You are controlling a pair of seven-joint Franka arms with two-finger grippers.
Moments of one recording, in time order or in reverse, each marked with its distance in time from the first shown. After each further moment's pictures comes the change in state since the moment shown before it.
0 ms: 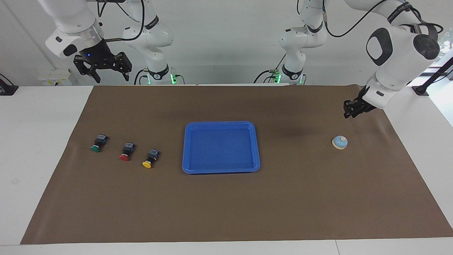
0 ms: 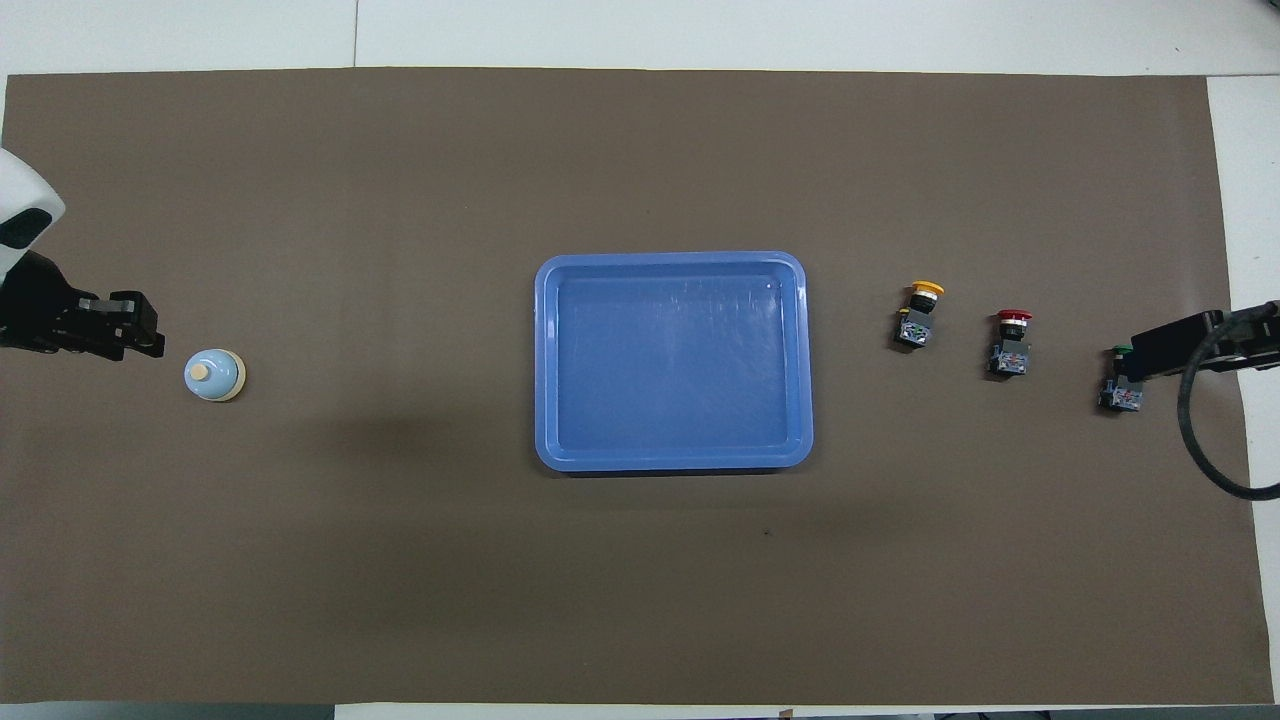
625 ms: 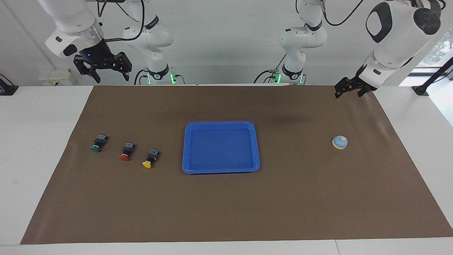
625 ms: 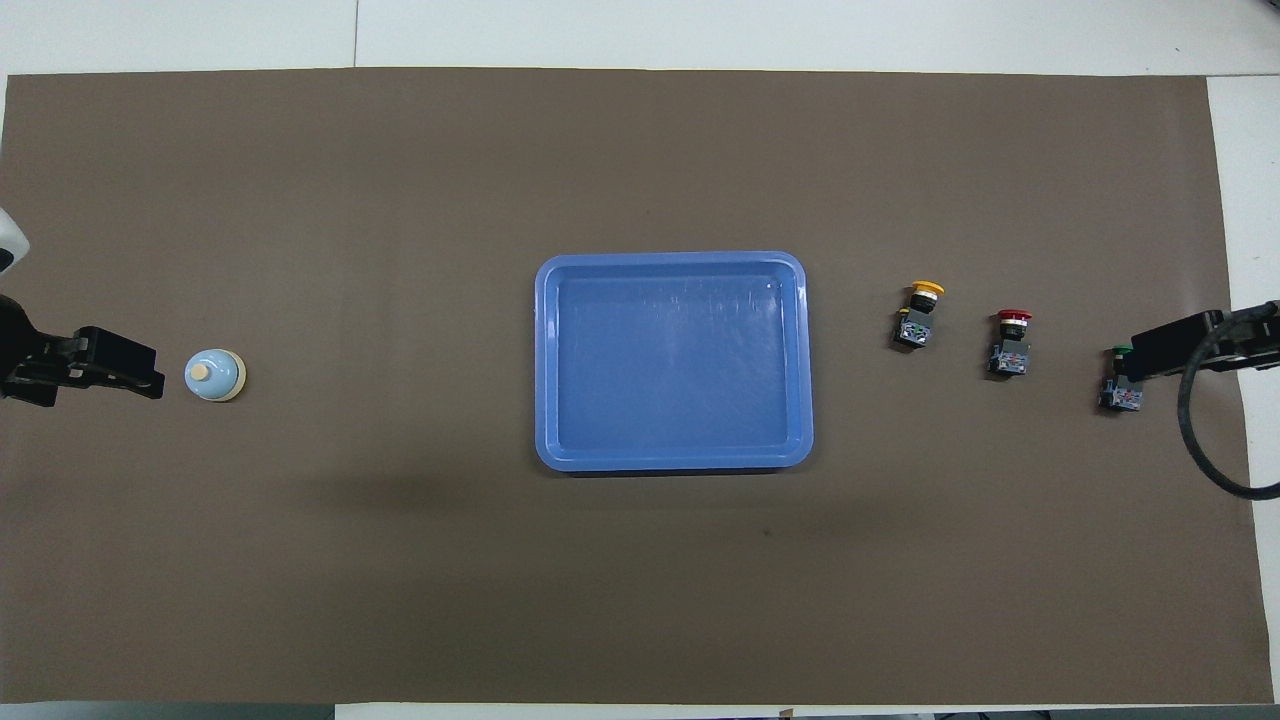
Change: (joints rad) left arm -0.012 -0.079 0.000 -0.005 0.000 -0.115 -0.004; right arm -0.001 0.000 0.000 0.000 0.000 0.000 0.000
